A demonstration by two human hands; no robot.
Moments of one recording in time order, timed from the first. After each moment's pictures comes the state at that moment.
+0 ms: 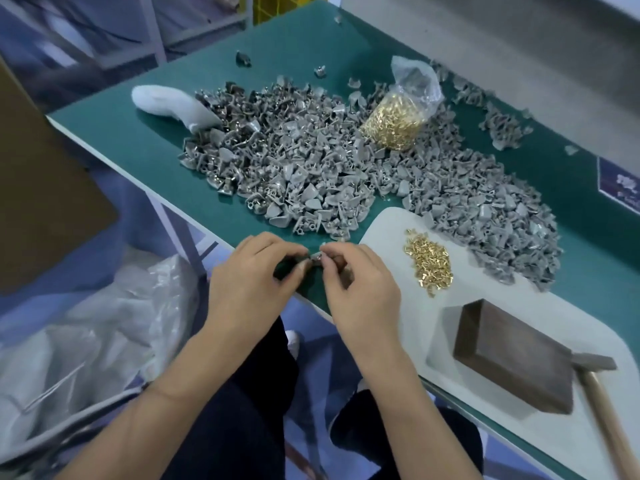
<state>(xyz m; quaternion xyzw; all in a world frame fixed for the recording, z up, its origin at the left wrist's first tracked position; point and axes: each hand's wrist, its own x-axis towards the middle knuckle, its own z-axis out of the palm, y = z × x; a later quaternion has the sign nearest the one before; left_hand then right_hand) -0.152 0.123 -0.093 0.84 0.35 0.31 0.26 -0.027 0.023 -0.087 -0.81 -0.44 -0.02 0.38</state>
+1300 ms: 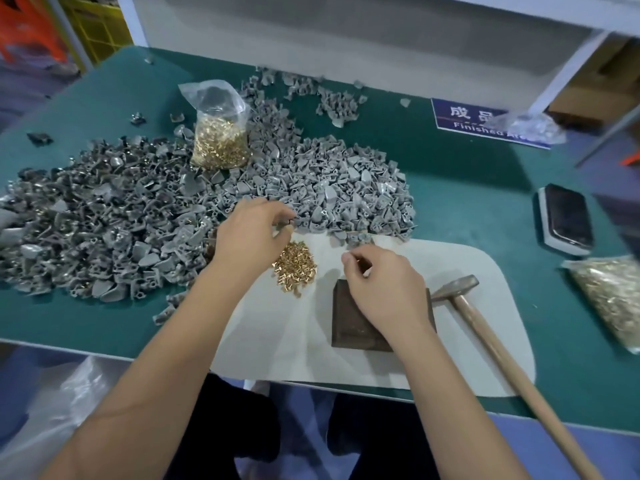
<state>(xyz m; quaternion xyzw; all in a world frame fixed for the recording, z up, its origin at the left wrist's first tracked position) 0.067 0.108 -0.058 0.95 0.19 0.13 0.22 0.108 -0.113 -0.046 -0.94 -0.22 0.00 0.25</state>
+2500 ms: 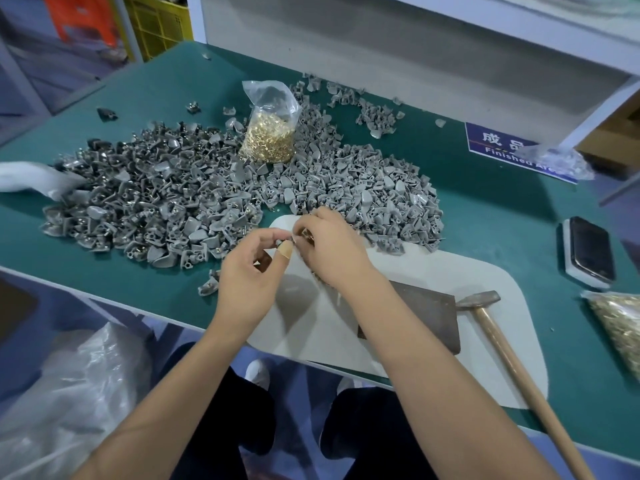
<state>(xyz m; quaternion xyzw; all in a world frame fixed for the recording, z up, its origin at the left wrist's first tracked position) -0.030 0.081 -0.088 0.71 0.23 0.35 0.58 0.104 0.002 -0.049 -0.87 -0.45 0.03 0.17</state>
